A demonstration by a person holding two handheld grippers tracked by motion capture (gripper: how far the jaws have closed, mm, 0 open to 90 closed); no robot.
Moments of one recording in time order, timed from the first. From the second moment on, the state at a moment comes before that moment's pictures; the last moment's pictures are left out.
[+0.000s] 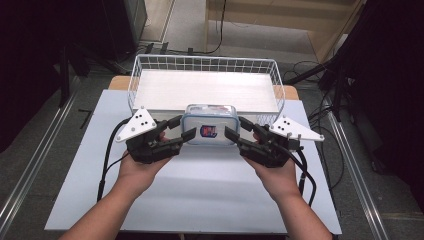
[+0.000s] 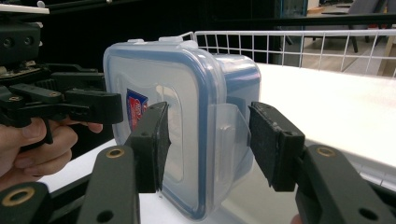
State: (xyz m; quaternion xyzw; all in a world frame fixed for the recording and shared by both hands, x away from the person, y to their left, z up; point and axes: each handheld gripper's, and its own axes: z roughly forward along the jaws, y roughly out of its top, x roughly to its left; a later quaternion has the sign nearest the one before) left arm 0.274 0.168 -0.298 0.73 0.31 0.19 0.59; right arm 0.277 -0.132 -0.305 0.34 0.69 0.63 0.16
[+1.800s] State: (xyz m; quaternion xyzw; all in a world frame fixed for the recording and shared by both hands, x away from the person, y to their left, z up) left arm 0.400 0.185 -0.267 0.67 0.45 -0.04 0.58; right arm 0.408 -0.146 -0.274 0.46 0.65 0.60 -0.06
